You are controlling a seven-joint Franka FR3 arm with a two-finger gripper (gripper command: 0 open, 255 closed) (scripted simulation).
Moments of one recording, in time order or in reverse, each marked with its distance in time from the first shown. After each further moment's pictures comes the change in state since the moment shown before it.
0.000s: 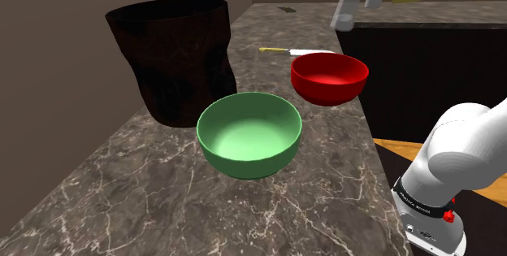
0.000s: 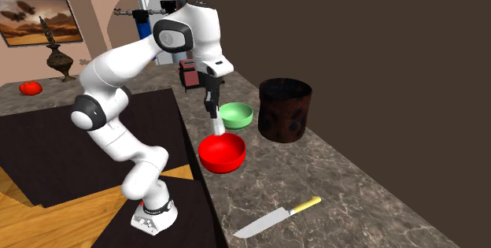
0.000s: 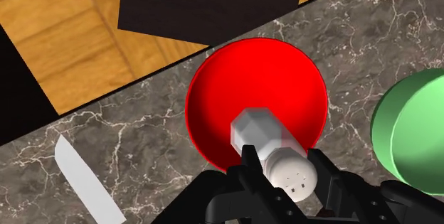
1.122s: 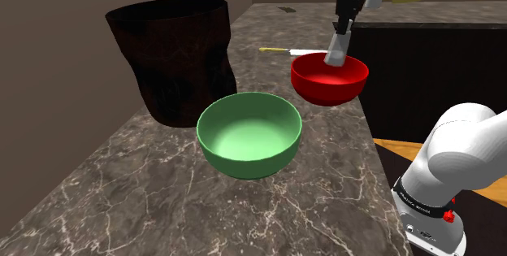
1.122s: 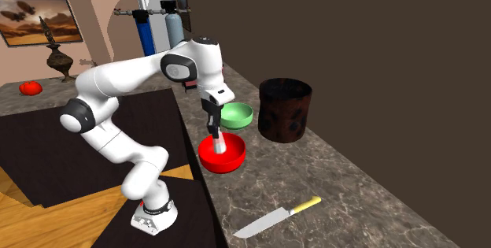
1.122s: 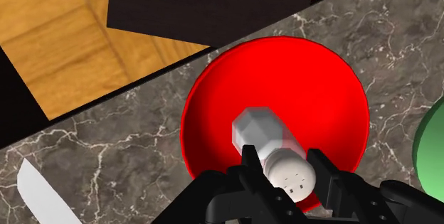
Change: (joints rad) arm -0.002 -0.151 0.005 -0.373 -0.002 0.221 -0.022
